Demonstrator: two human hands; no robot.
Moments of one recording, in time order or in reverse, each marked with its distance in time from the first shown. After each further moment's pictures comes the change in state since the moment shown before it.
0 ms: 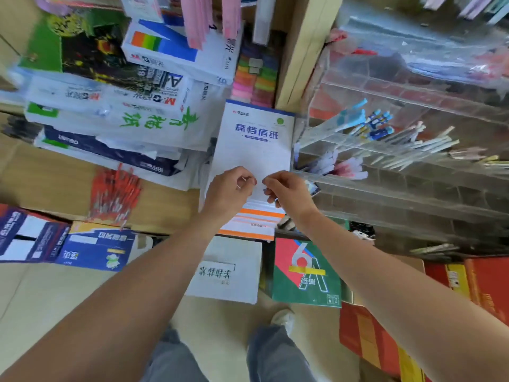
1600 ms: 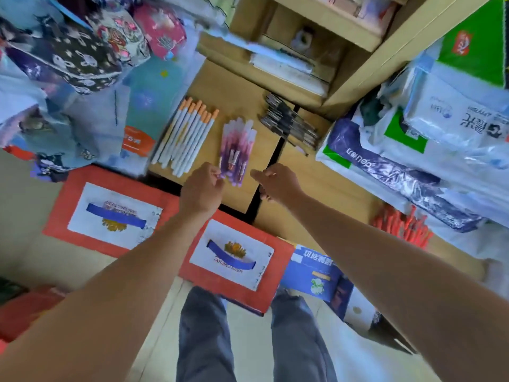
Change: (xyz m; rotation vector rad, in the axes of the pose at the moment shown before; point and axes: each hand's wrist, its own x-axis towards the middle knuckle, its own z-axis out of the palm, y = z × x) left_hand 0.094 -0.640 -0.627 0.162 0.077 -0.524; right_hand 0.239 -0.124 0.872 -0.457 -0.328 0.249
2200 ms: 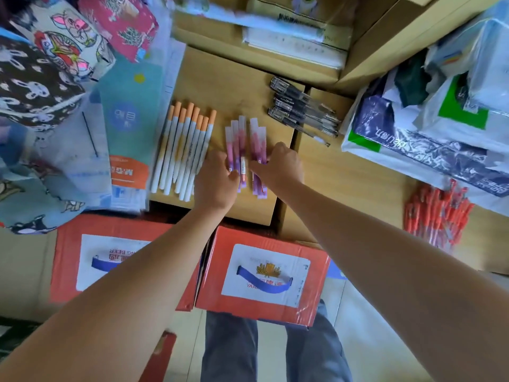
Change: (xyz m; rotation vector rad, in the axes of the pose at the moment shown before) left_hand 0.089 -0.016 0.009 0.080 -0.047 0.097; right_hand 0.068 -0.035 0.043 -0.265 0.280 0.138
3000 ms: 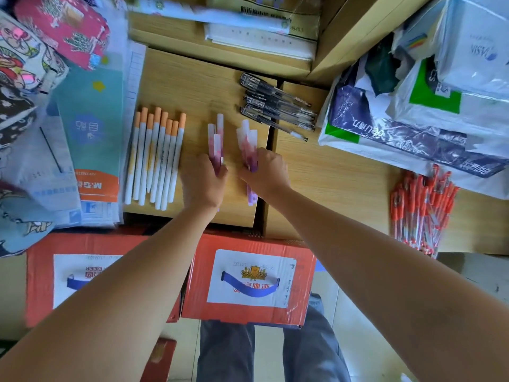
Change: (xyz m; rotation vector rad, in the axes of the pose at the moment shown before) left_hand 0.017 0.010 0.028 0.065 0.058 0.020; right_hand 0.001 0.029 -0.005 0.112 -0.037 -0.115
